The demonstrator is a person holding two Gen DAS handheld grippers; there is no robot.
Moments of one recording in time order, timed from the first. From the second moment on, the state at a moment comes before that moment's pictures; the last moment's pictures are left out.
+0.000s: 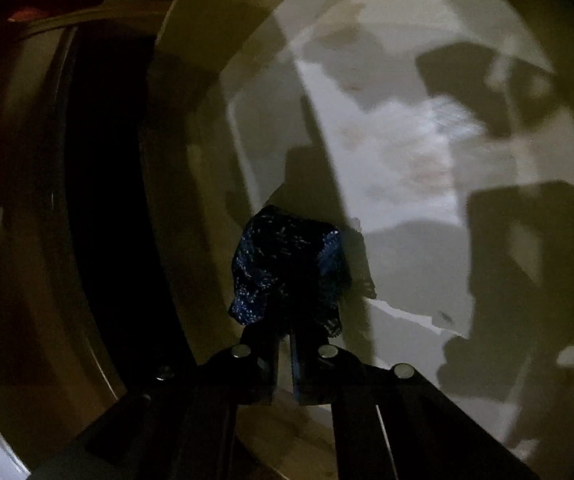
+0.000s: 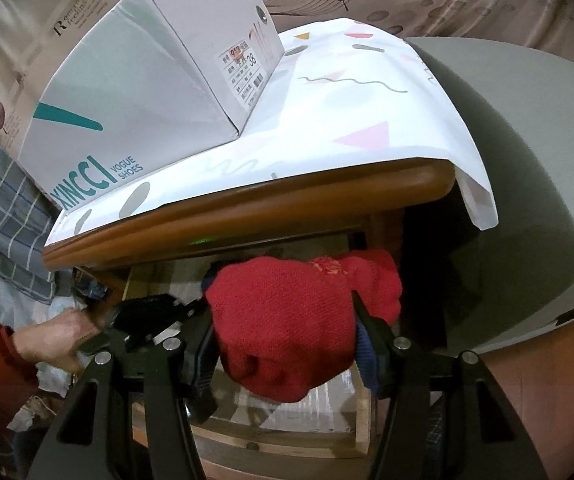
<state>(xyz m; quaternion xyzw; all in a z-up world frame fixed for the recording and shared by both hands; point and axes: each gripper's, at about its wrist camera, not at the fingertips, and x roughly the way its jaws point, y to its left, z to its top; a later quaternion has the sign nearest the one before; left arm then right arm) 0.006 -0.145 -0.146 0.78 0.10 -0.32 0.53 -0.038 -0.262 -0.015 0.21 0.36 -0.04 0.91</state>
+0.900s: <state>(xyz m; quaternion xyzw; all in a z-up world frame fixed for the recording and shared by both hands) 0.027 -0.141 -0.154 0.71 0.21 -0.39 0.55 -0.033 -0.262 -0.021 0.22 0.37 -0.03 0.90</state>
